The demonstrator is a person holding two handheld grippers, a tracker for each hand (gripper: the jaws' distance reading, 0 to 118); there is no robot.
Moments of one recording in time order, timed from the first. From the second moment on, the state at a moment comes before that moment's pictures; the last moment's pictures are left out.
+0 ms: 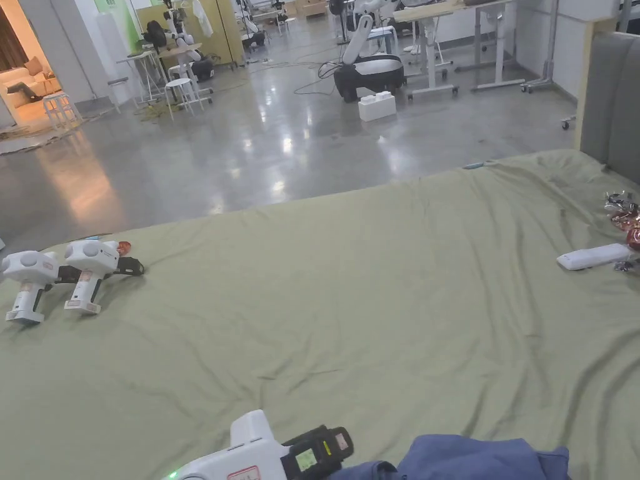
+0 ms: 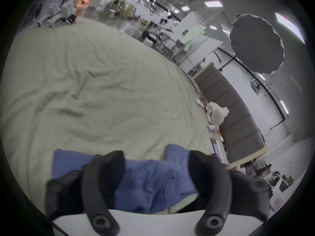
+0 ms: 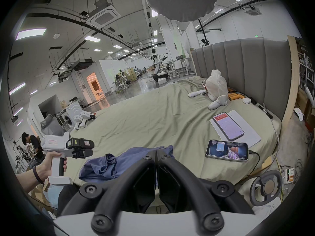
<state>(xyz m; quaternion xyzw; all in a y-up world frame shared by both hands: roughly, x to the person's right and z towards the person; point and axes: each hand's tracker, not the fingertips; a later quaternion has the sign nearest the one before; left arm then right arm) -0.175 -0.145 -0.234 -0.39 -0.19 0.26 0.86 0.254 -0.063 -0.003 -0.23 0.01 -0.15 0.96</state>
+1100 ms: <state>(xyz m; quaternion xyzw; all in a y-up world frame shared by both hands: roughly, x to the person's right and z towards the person) -0.294 -0.216 -0.184 -0.43 -0.14 0.50 0.74 0.233 -0.086 -0.017 -0.26 0.06 -0.13 0.95</state>
